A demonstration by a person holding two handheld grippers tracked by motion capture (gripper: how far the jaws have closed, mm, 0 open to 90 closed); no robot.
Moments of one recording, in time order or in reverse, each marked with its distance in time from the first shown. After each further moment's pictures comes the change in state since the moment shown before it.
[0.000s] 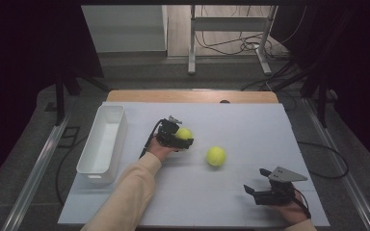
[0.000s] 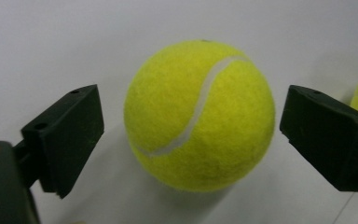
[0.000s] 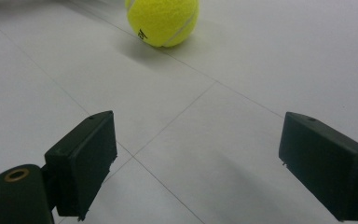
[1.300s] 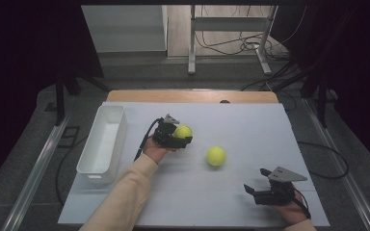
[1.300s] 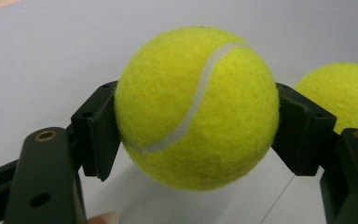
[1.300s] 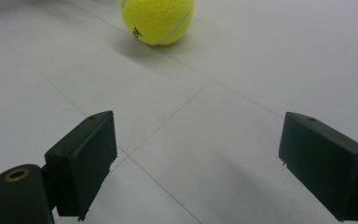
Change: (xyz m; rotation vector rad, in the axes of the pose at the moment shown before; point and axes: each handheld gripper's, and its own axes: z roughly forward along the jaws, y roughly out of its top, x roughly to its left) left arm -0.014 0.002 -0.040 -0.094 -0.029 0.060; right arm 0.000 0.000 0.000 0.010 -0.022 -0.002
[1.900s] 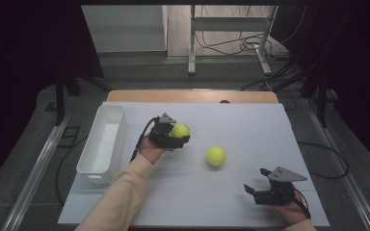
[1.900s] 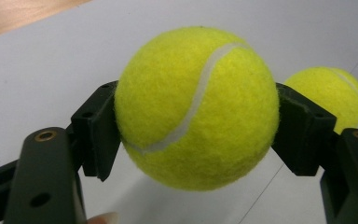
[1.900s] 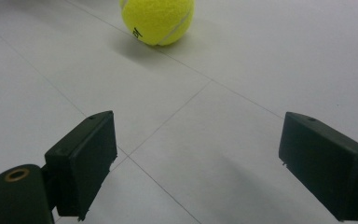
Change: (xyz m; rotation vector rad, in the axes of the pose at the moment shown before) left arm -0.003 0.002 -0.020 -0.033 0.006 0.020; right arm 0.000 0.000 0.000 -0.001 -0.002 -0.002
